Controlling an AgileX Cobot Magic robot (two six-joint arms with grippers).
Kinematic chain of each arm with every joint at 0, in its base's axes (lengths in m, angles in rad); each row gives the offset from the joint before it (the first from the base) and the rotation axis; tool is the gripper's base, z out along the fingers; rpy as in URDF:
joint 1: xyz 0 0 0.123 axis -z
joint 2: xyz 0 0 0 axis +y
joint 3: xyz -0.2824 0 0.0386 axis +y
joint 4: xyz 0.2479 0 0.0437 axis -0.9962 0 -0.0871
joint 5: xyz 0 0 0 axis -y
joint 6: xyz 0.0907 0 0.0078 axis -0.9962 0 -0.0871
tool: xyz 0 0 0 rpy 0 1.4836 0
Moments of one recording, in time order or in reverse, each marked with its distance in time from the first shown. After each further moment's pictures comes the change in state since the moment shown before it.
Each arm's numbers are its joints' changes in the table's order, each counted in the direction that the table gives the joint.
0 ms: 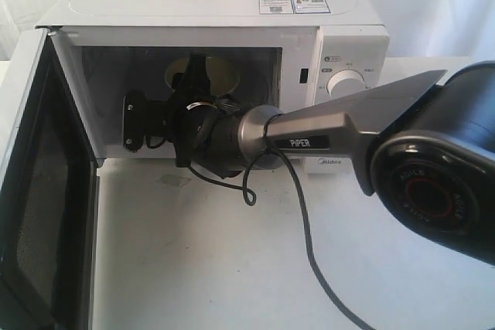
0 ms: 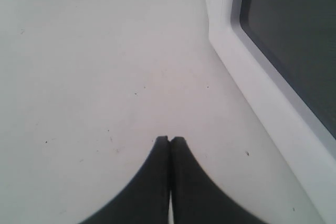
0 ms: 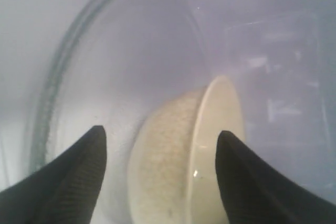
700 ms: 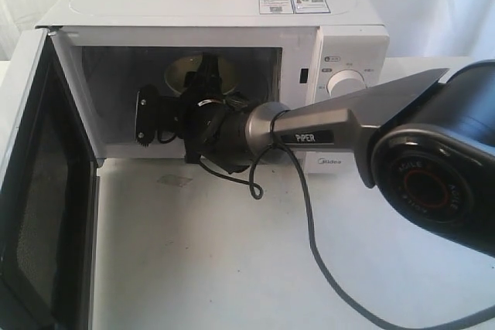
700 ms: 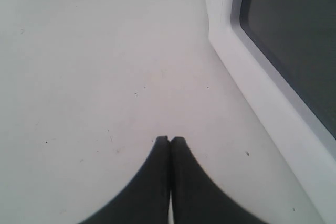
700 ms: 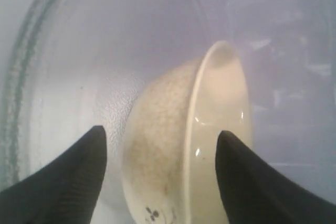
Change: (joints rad) left arm 0.000 0.000 0.000 0.000 0.000 0.000; right arm 0.031 0.014 -0.008 -0.025 0.000 0.000
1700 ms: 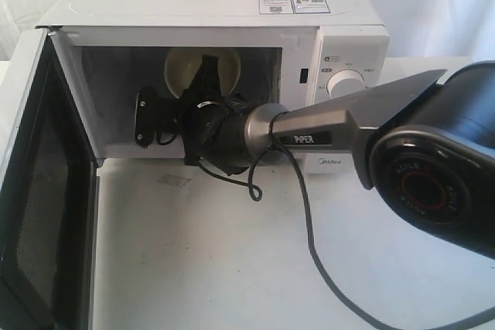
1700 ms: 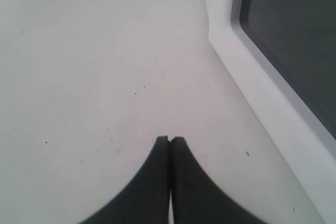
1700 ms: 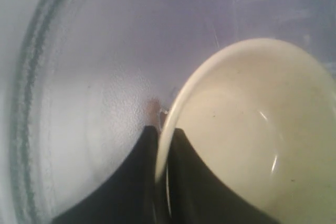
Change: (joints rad) left arm 0.000 0.000 0.000 0.000 0.000 0.000; right arm -0.005 0.002 -0.002 -0.011 -0.004 0.000
